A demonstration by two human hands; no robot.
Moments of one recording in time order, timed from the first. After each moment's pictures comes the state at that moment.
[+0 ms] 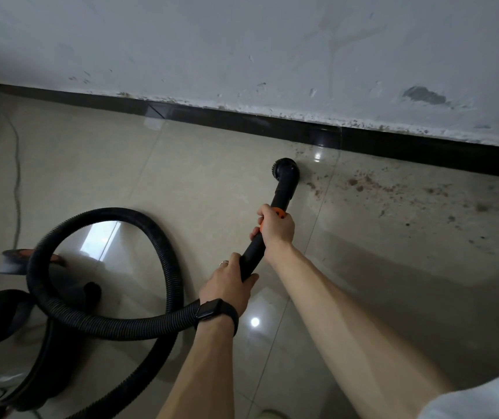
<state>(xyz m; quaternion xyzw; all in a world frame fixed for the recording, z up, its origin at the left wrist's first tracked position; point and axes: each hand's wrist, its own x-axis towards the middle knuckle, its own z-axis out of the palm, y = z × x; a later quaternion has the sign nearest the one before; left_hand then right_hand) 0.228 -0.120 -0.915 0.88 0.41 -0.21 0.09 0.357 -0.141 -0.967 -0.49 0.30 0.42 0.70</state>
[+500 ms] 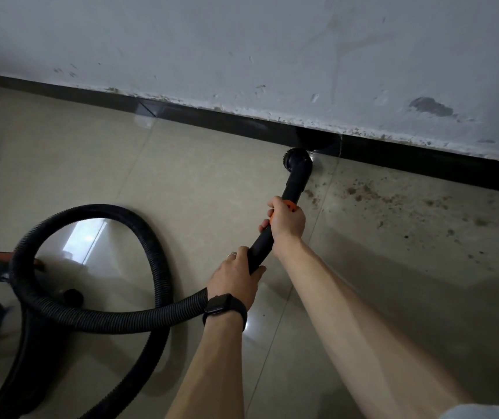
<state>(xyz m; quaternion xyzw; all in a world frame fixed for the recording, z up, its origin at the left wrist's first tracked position) 0.263 -0.116 -0.935 0.90 0.39 -0.17 0.12 0.393 -0.140 -0.979 -0.52 0.30 0.36 0.71</state>
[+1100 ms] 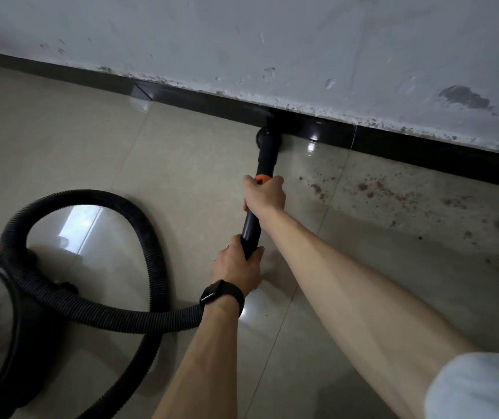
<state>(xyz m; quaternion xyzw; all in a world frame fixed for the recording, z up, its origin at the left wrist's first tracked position) 0.276 -0.091 -0.962 0.84 0.47 -0.13 0.25 0.416 -0.085 -0.976 -0.70 0.13 0.40 0.58</state>
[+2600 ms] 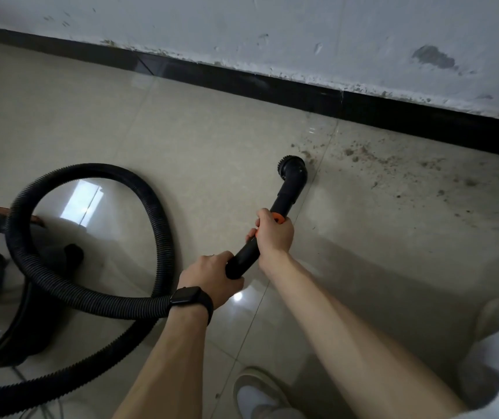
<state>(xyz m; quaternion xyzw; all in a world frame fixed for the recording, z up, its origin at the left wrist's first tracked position) 0.182 -0.126 -0.904 0.89 0.35 -0.28 0.11 0.290 -0.184 -0.965 -0.51 0.35 0.38 0.69</state>
